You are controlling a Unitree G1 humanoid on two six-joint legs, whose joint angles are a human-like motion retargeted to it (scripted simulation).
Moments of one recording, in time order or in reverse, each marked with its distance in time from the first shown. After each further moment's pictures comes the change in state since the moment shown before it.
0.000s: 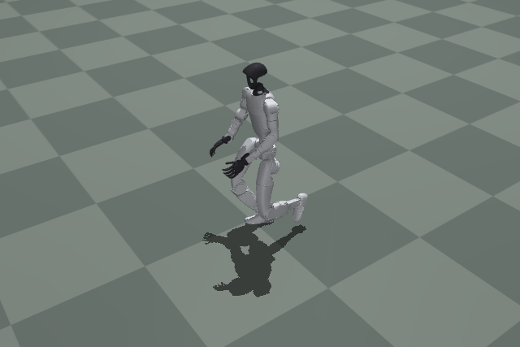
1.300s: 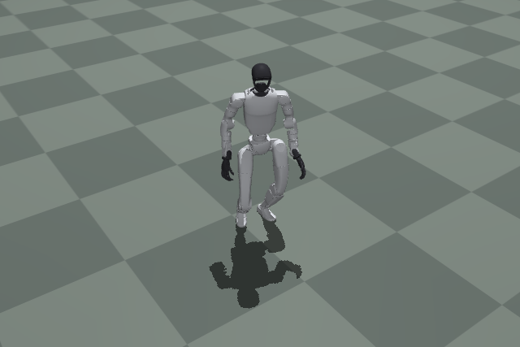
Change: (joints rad) left arm 0.063 0.046 0.119 0.327 -0.071 0.023 -0.079; right arm 0.304 0.033 -0.080 -0.179 0.222 -0.080 0.263; waist -0.259 -0.257 -0.156; left_leg -0.122 -0.556 0.065 -0.920 -0.211 0.018; right_leg -0.256 -0.439 0.237 0.326 0.075 0.251
